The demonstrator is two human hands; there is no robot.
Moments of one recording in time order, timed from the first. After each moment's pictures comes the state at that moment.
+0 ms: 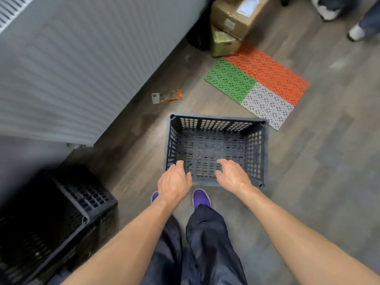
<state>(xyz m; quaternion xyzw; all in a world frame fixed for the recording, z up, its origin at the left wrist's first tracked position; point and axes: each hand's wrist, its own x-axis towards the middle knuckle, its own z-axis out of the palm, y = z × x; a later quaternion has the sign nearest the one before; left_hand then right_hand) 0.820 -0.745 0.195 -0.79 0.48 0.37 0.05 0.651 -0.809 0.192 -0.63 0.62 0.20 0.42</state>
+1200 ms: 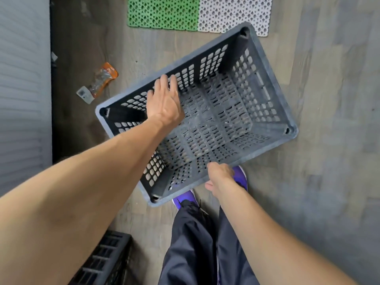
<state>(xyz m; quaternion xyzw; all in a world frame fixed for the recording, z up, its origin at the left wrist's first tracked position) 0.764 -0.943 -0.058 -0.58 0.78 0.16 0.16 0.679 -0.755 -0.060 0.18 0.80 -0.11 0.56</state>
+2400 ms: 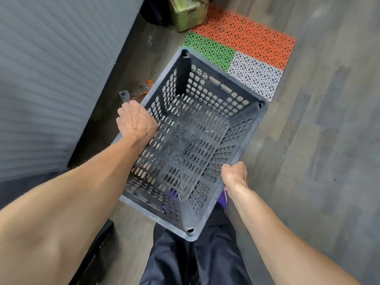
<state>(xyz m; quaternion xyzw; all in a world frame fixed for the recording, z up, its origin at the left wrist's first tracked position) 0.884 -0.926 0.092 -0.83 0.53 0.16 0.04 0.646 -0.808 0.088 -0.15 0.89 -0.02 0.44</state>
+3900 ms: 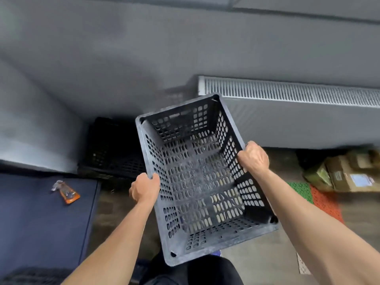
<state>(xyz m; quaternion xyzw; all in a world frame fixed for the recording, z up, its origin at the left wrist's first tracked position) 1.063 -0.490 0.352 -0.93 -0.21 0.21 -0.23 1.031 -0.786 0.413 -0.88 0.42 0.14 0.18</state>
